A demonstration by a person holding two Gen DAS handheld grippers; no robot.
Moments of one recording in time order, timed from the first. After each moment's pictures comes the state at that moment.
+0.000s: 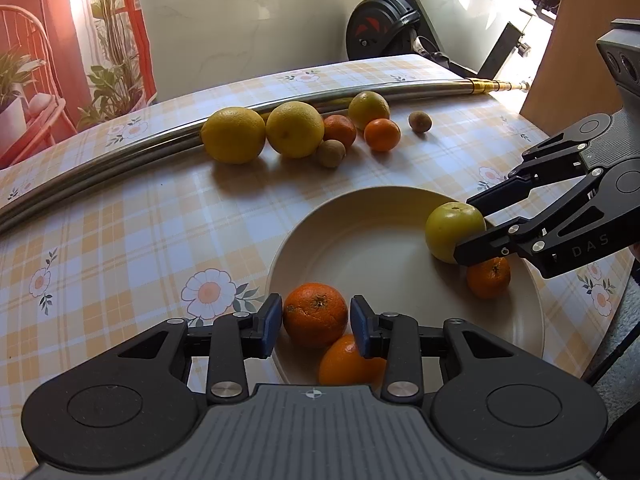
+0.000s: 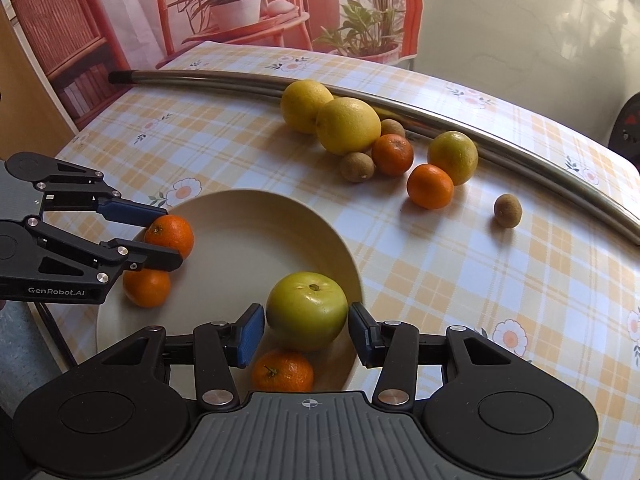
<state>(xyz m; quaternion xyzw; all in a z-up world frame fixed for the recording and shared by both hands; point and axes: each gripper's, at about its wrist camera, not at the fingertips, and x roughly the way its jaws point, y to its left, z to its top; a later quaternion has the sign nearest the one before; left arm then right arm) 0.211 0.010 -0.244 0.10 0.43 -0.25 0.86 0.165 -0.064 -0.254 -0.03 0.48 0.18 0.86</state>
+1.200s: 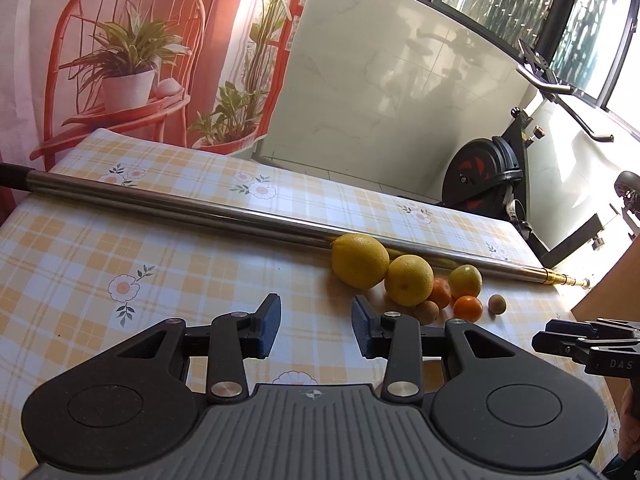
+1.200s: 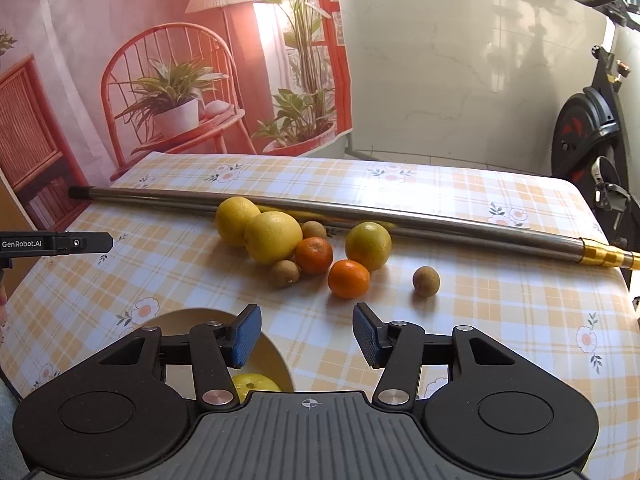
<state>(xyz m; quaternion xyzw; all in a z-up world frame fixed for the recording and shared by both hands) 0.248 0.075 -0.196 -0.10 0.35 -0.10 0.92 0.172 -0.115 -0.220 0.06 0.37 0.10 0.92</state>
